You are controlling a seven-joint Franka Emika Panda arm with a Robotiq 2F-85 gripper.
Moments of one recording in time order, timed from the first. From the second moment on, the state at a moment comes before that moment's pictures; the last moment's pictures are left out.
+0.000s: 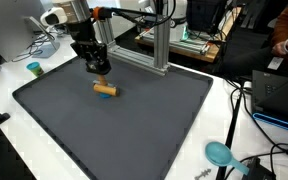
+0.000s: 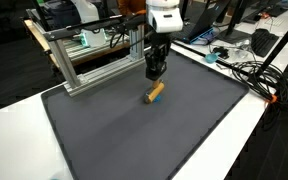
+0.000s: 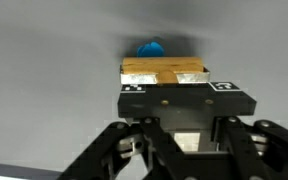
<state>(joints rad) -0.09 0.42 0.02 -1.82 0.03 2.27 -0.32</state>
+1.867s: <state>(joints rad) -0.09 0.47 0.02 -1.81 0.05 2.40 -0.18</state>
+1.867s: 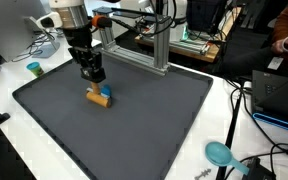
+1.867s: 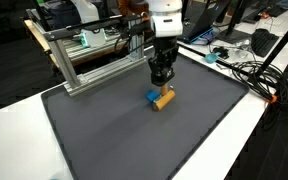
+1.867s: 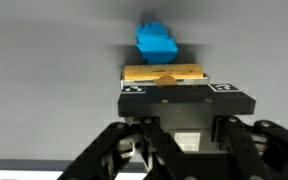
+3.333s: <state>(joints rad) -0.12 0.22 0.04 -1.83 0.16 1.98 -0.85</state>
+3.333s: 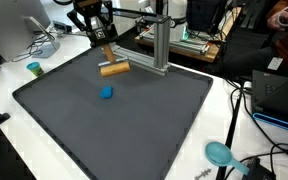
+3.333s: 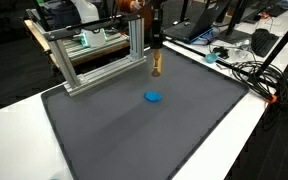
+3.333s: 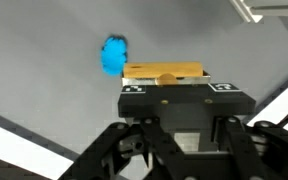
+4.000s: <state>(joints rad) -0.12 0.24 0.03 -1.79 0.07 1.90 -1.03</state>
